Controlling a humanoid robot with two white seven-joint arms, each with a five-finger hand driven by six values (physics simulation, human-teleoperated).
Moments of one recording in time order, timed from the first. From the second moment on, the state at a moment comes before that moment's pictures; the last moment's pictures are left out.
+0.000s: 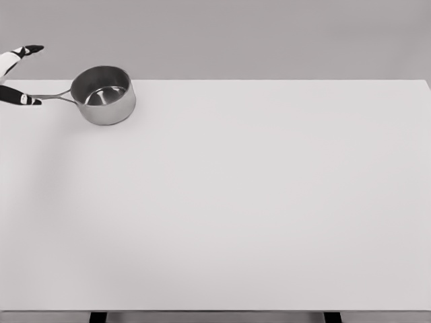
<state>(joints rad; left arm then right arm) -0.95 0.62 -0.53 -0.41 -0.24 -0.61 -0.22 -0.04 0.00 0.15 0.14 0.07 -0.28 0.27</state>
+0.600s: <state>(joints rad) -0.95 0.63 -0.53 -0.41 -0.47 -0.61 -0.18 -0.04 0.00 0.15 0.14 0.07 -0.28 0.27</state>
